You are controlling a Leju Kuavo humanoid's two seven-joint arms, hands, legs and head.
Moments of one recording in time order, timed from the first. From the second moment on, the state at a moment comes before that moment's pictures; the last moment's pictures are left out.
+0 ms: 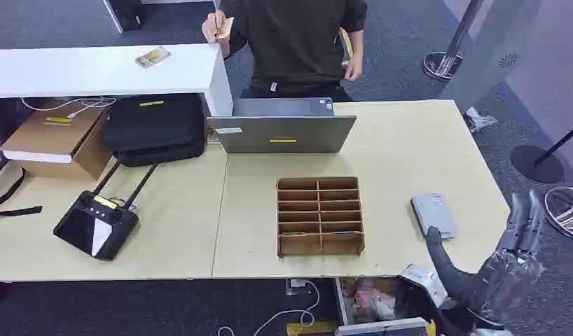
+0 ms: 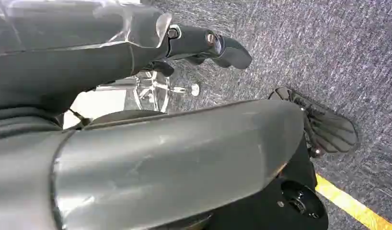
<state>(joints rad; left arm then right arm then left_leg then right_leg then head) -0.06 -0.19 0.29 -0.20 0.24 0.32 0.13 0.21 0.30 -0.05 -1.91 0.99 -0.70 -0.38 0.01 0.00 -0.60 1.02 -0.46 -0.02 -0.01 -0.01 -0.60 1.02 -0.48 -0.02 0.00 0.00</state>
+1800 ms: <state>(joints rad) -0.11 -0.20 0.21 -0.20 0.15 0.28 0.18 -0.96 0.22 0.22 -0.74 1.31 -0.39 0.04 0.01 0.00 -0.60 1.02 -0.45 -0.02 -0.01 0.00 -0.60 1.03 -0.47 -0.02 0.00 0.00</state>
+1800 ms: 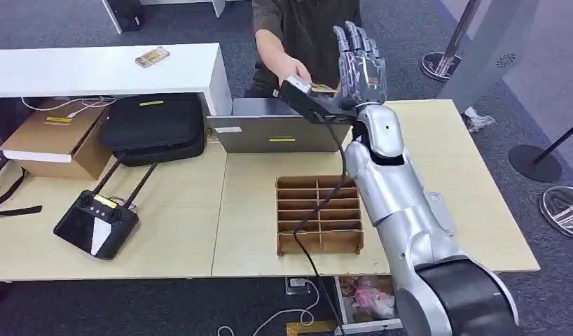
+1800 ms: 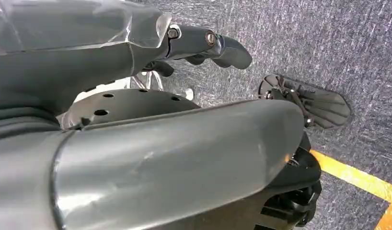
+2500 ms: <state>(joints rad) -0.11 -0.20 0.21 -0.20 0.16 0.31 0.15 -0.97 0.22 0.23 -0.72 1.31 -0.39 0.04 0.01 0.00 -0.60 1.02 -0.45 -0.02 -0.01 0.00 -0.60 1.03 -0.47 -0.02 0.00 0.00</state>
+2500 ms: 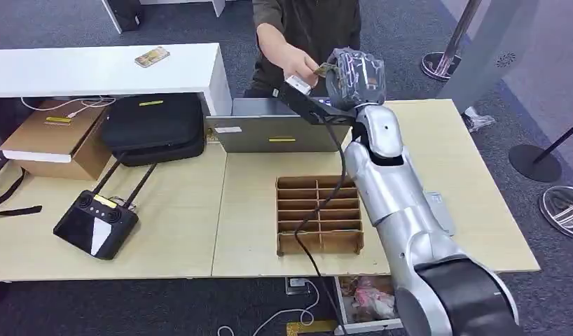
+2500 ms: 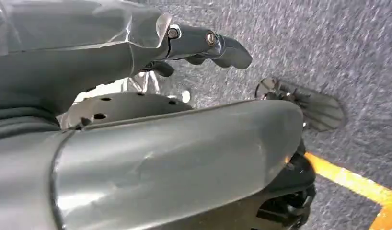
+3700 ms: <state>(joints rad) -0.10 -0.19 0.22 -0.20 0.18 0.27 0.14 -1.16 0.15 -0.07 -0.50 0.58 0.27 0.04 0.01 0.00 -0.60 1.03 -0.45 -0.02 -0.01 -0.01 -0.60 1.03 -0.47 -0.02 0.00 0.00</state>
